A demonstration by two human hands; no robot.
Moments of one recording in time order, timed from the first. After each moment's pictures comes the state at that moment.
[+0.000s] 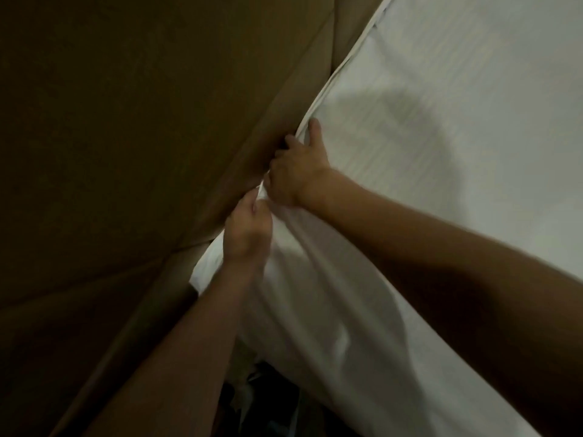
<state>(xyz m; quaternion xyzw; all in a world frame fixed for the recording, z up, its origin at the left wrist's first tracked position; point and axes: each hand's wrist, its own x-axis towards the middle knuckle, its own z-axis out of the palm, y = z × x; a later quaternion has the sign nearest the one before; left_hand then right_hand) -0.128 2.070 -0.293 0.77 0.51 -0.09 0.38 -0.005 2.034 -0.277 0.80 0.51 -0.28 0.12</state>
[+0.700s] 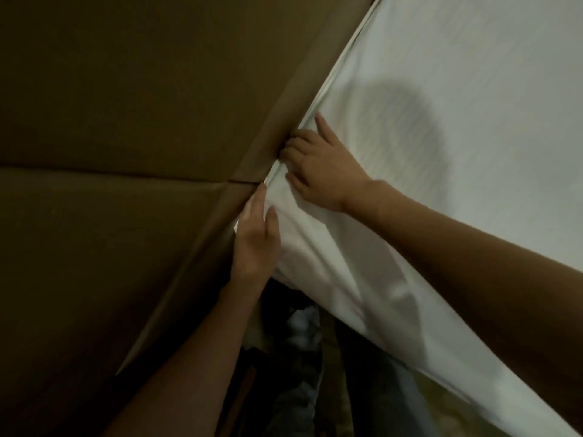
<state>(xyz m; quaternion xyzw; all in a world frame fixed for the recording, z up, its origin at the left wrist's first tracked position) -0.249 2.072 -0.283 0.84 0.41 -0.08 0.35 -0.094 2.006 -0.290 0.81 0.55 -0.21 -0.05</state>
